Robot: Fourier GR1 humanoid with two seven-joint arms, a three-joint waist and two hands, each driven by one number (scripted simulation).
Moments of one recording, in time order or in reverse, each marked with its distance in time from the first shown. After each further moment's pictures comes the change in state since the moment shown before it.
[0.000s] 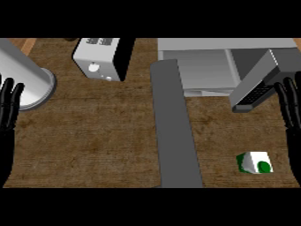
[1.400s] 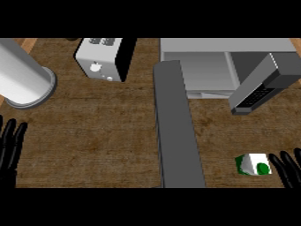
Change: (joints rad) left arm 0.312 -0.092 -0.041 -0.094 0.146 -0.071 -0.047; right arm 0.484 -0.030 0.058 -0.220 -0.290 0.363 -0.089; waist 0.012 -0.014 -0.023
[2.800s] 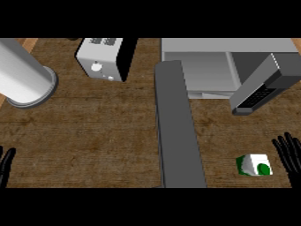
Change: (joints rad) left arm 0.203 -0.014 0.018 -0.063 0.045 -0.128 -0.110; right arm -0.206 -0.023 -0.297 0.775 0.168 0.118 -0.416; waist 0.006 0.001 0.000
